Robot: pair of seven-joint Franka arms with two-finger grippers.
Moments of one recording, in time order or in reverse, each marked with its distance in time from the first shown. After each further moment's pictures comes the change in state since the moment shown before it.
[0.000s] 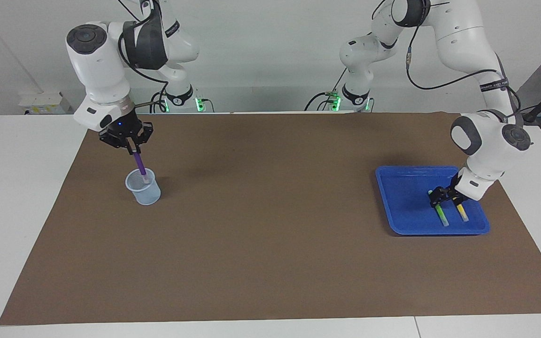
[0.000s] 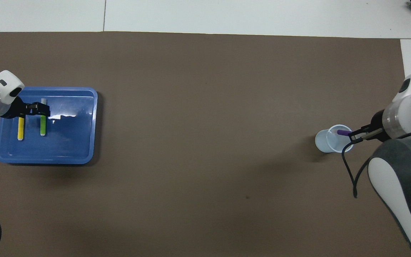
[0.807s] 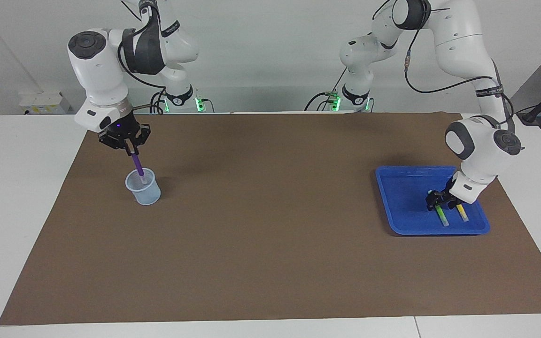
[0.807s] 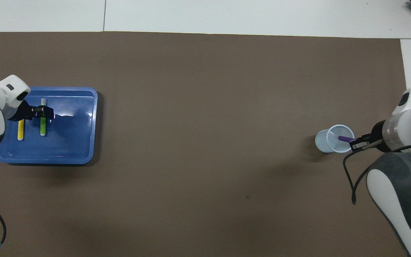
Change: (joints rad) left arm 0.000 0.017 0.001 -0.036 0.001 0.059 0.001; right arm -0.028 -0.054 0.000 -0.137 0.000 0.107 -0.030
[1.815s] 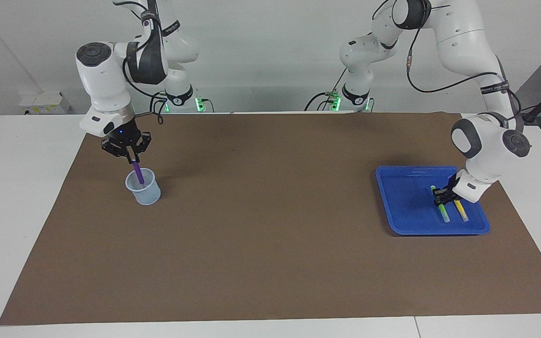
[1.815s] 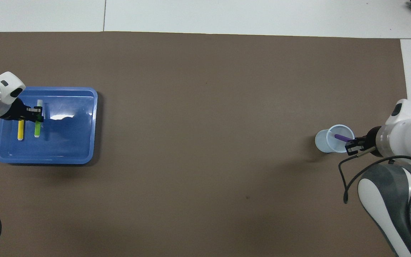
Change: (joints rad) left arm -0.001 -0.005 0.002 0.109 0.003 -0.210 -0.021; right arm -0.029 -0.021 -0.001 -0.151 0.000 0.219 -0.041
